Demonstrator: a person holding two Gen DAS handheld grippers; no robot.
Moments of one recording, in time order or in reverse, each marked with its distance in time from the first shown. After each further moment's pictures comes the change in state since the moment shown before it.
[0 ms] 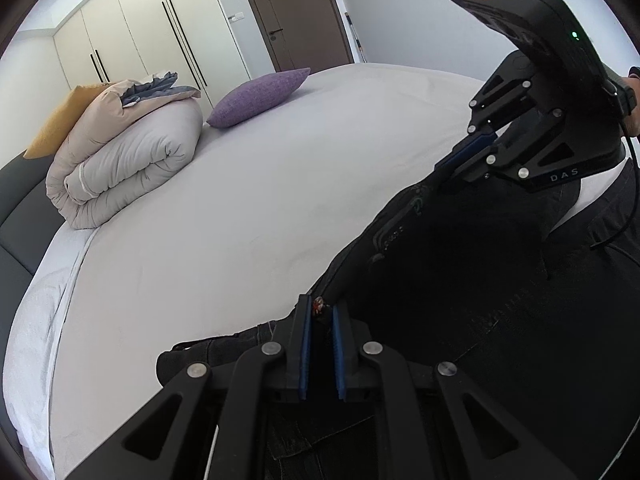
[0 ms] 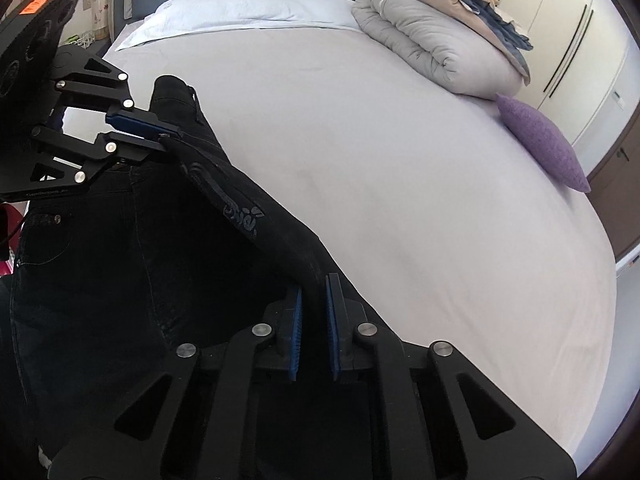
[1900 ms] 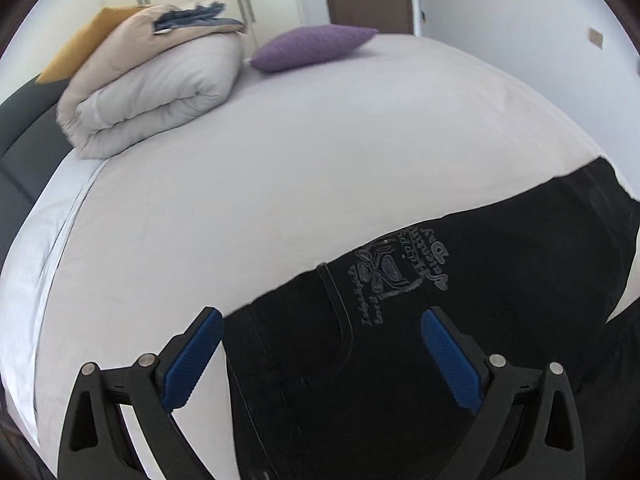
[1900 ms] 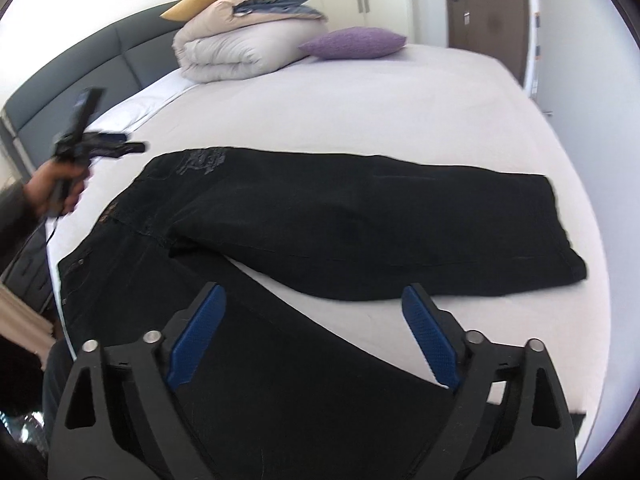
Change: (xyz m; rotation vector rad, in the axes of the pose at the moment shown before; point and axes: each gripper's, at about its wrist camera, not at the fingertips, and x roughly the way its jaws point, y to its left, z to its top) left arm 0.089 0.079 0.080 -0.188 0.222 0.015; right arm -0.164 -0.036 -0.289 0.709 -0.122 -0.082
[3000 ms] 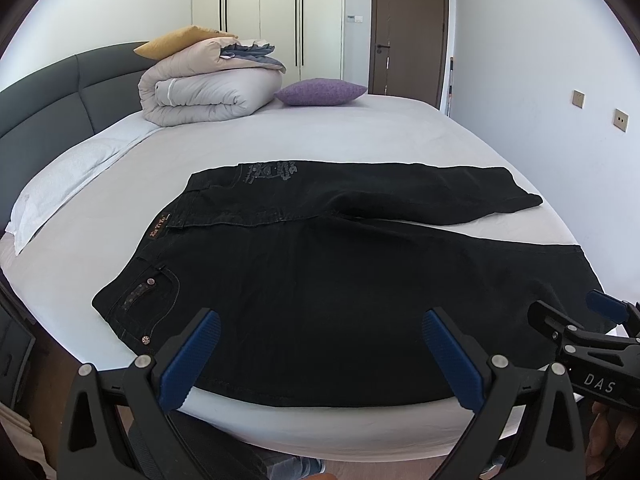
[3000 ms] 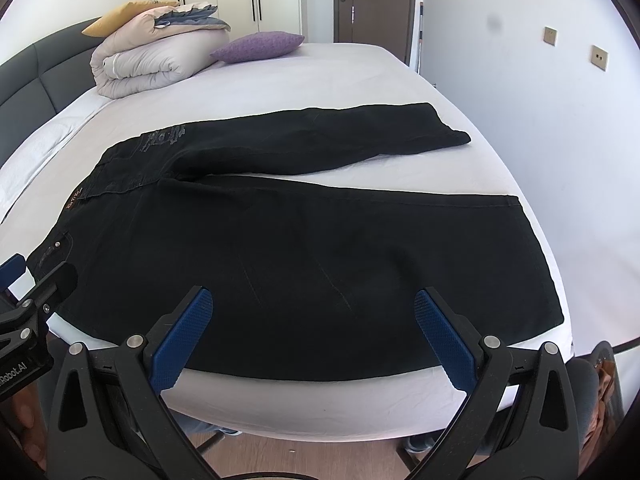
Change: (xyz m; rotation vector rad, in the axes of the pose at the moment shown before) left arm -0.200 -0.259 -0.229 -0.329 -0.255 0.068; right arm -0.096 0.135 -0.153 0.212 -0.074 -0.416
